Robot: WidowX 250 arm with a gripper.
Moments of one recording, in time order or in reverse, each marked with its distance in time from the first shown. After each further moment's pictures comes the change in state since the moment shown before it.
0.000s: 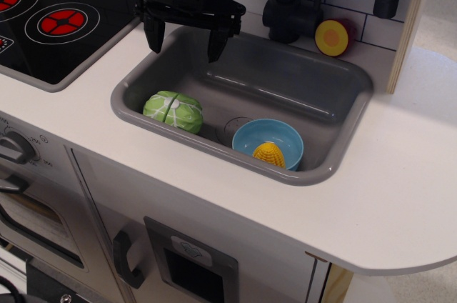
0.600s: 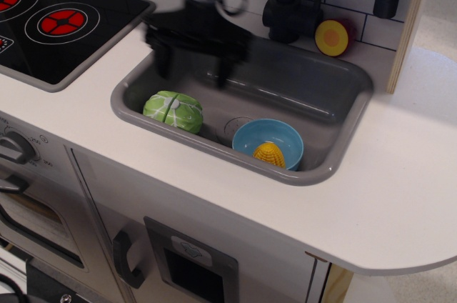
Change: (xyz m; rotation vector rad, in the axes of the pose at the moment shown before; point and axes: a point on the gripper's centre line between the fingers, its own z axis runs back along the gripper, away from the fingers) arm -0.031 -0.030 -0.008 -0.017 0.057 -0.064
